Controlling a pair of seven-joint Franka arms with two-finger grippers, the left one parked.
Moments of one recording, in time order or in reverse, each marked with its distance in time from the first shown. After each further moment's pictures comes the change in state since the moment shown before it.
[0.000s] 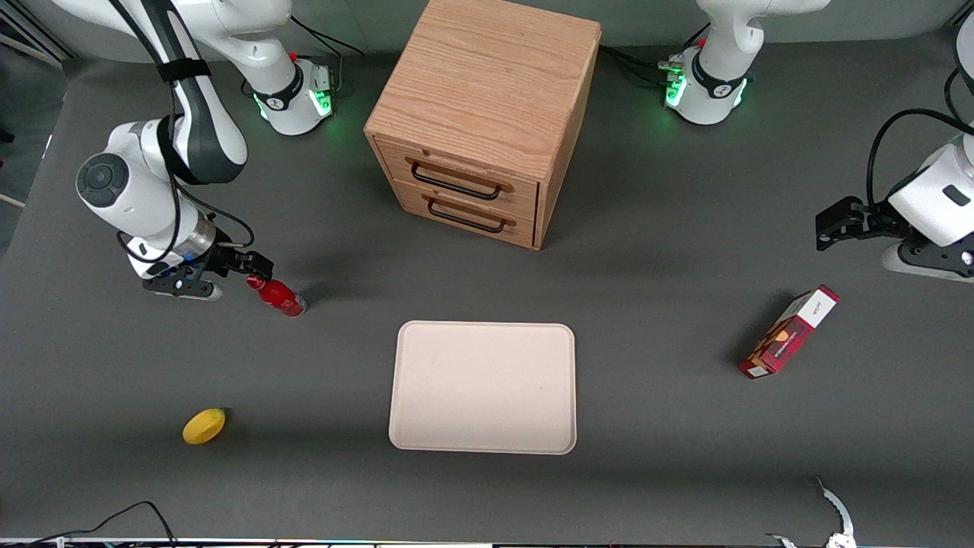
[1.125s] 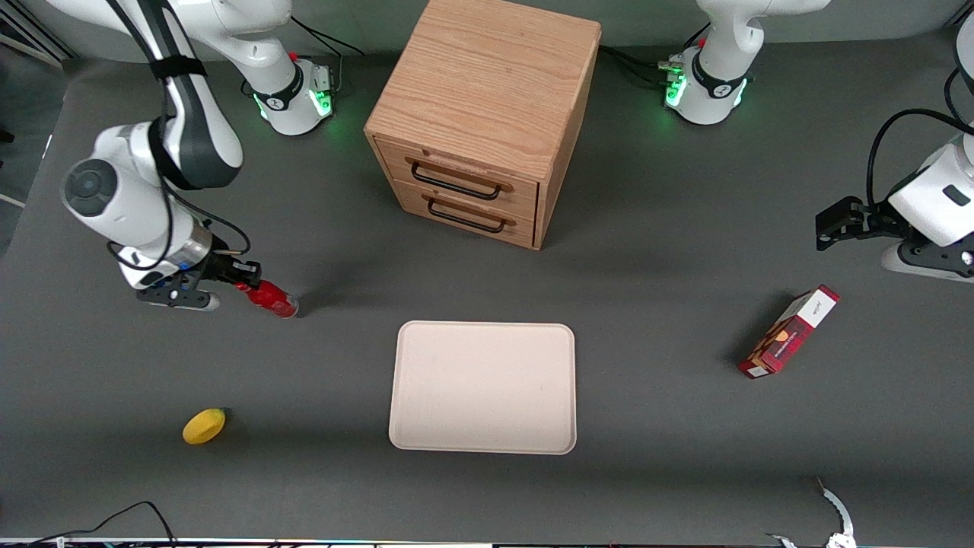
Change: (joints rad) arm 0.007 0.011 0.019 0.233 -0.001 -0.258 0.019
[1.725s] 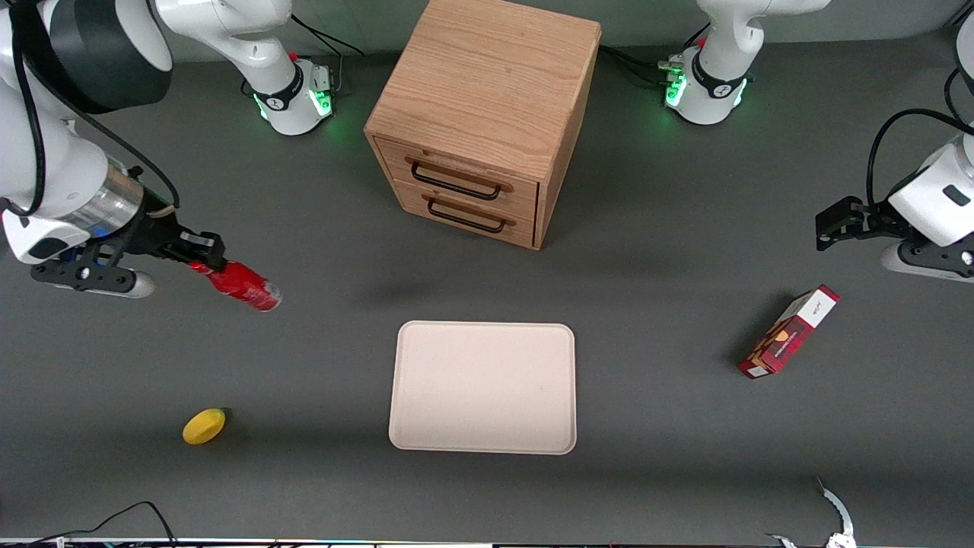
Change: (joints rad) arm 0.013 0.181 0.160 0.717 0.000 -0.531 0.257
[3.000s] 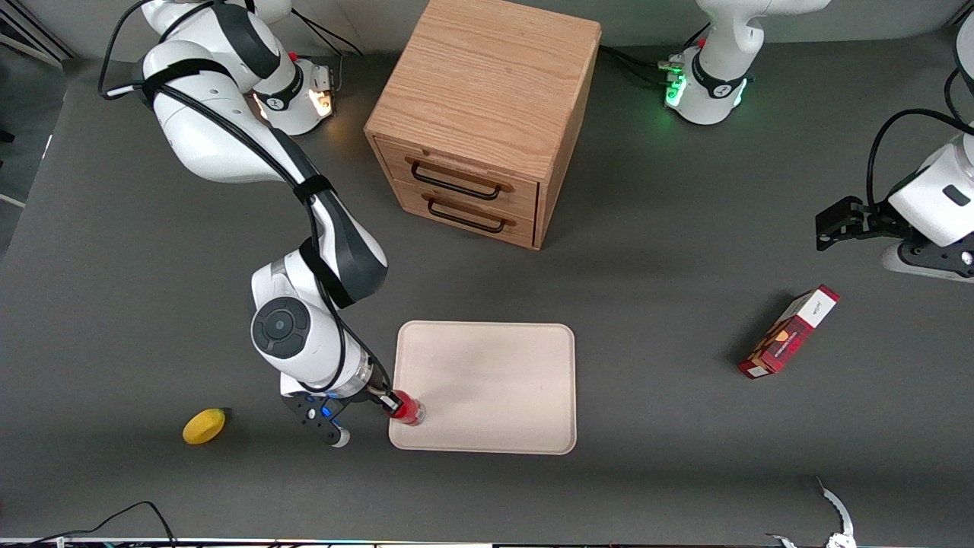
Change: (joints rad) arm 0.193 0.686 0.029 0.373 -0.169 0.453 0.632
